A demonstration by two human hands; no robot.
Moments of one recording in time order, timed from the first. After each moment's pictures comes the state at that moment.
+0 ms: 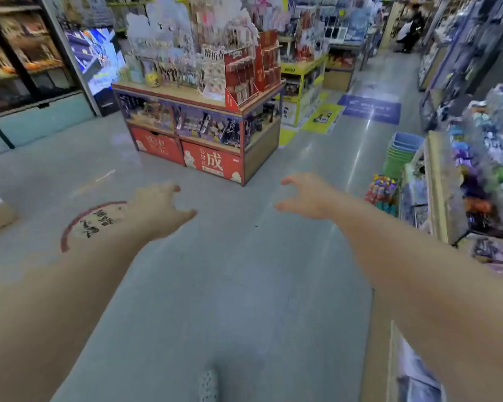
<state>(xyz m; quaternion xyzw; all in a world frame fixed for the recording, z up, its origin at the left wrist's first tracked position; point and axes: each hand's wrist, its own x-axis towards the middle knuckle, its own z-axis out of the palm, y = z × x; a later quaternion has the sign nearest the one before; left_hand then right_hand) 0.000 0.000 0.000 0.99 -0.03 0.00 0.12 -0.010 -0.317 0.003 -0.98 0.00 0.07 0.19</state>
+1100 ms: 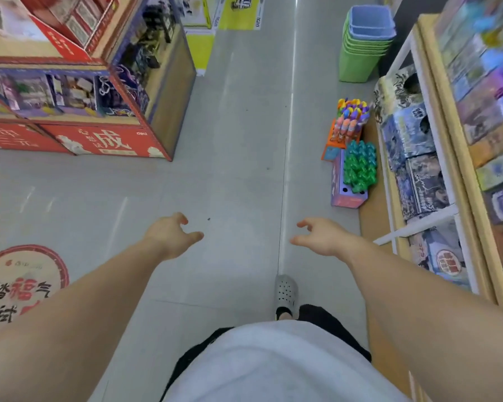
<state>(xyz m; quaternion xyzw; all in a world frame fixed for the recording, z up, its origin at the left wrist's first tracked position) 0.526 -0.318 -0.209 0.93 -0.08 -0.34 0.09 0.358 -0.608 -0.224 -0.83 0.30 0.29 0.36</state>
